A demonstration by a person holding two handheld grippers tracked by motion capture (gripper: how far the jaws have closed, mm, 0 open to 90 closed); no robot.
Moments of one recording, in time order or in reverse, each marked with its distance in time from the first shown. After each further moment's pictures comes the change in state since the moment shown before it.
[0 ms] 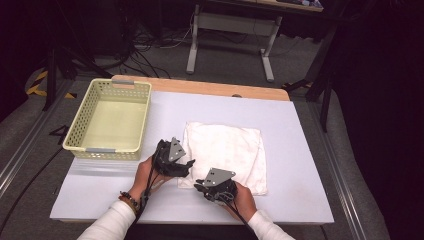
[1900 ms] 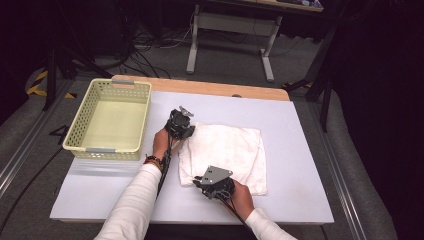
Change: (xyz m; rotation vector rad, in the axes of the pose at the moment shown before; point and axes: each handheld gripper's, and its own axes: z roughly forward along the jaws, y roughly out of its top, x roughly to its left) left arm 0.069 0.038 0.090 0.160 0.025 -0.251; right arm -0.002 0.005 0.006 -0.009 -0.052 -0.029
